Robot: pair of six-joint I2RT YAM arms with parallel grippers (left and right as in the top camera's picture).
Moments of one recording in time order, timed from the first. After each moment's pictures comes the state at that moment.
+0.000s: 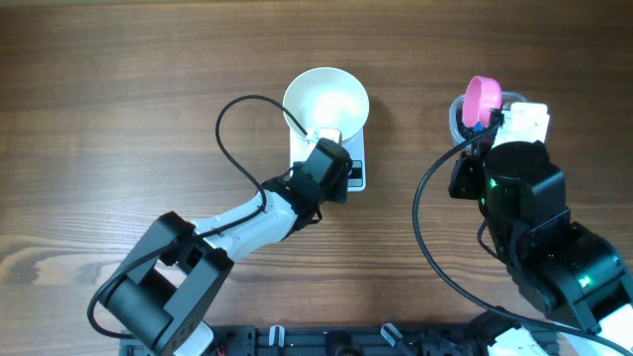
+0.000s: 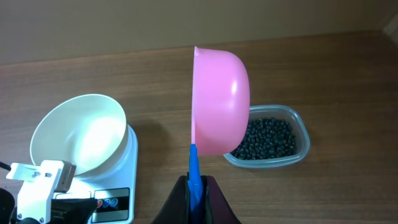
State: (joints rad) left arm -0.71 1.74 0.84 -0.01 -0.13 -0.50; right arm 0.49 0.92 1.14 -0.85 0.45 0.35
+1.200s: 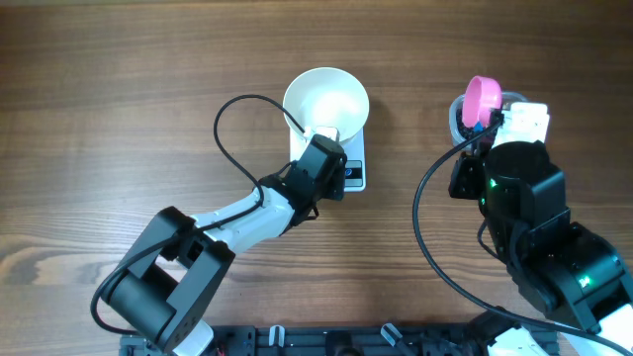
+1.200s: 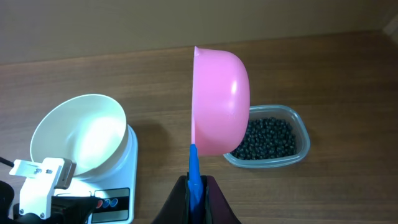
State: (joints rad) left arm -0.67 1.76 0.84 0.01 -0.08 -0.48; right arm 0.49 0.92 1.14 -0.85 0.45 0.35
